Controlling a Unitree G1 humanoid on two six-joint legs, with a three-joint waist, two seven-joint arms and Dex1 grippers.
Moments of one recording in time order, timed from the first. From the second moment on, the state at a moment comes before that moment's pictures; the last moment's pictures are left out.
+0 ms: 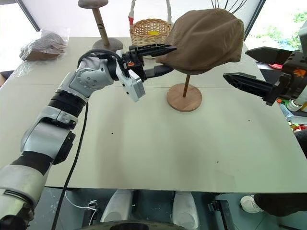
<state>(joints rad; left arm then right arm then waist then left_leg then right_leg) -1.18 0.44 -0.34 0.73 0.34 -1.15 -0.45 -0.41 -1.22 -0.65 -0.41 1.05 1.05 0.74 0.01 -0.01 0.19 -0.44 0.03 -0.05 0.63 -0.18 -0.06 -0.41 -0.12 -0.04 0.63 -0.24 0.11</state>
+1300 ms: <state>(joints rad) -1.21 0.88 -0.05 0.47 -0.51 0.69 -1.56 -0.39 -1.15 -0.22 -0.75 0.49 0.59 0.68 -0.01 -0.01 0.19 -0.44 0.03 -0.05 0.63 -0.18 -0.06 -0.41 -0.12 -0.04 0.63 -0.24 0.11</state>
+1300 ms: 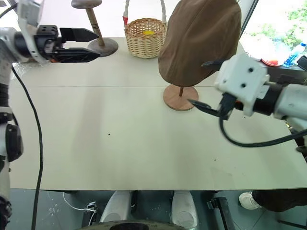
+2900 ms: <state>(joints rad) -1.22 0.86 -0.10 0.39 -0.54 0.73 -1.57 -0.48 -0.73 0.12 -0.25 -0.76 -0.16 0.12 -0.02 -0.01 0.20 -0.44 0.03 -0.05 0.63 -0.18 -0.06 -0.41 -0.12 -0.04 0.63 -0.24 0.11</state>
